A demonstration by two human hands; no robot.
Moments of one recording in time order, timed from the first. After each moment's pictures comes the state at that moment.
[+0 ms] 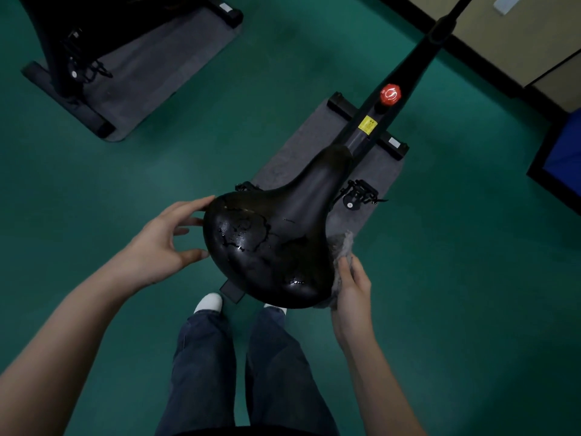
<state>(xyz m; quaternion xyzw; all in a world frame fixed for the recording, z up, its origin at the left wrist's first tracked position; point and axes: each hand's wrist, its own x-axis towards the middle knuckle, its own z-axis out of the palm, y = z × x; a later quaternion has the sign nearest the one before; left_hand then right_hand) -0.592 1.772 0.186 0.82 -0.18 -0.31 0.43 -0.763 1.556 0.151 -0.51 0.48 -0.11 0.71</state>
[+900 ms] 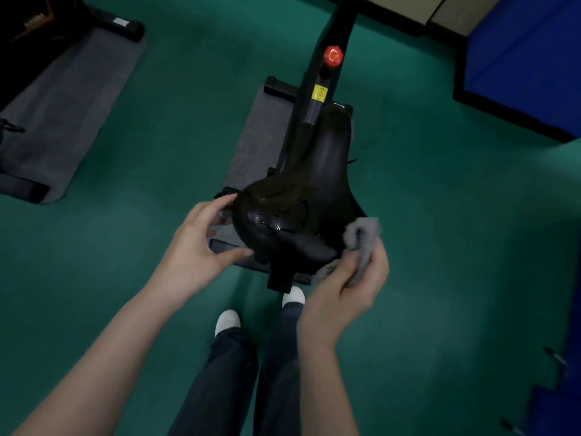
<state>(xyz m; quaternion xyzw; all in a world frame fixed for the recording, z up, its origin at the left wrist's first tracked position) -0.559 1.791 0.147 0.77 -0.33 -0.29 0.46 -0.711 1.708 0.166 -0.56 0.58 -0.50 0.33</state>
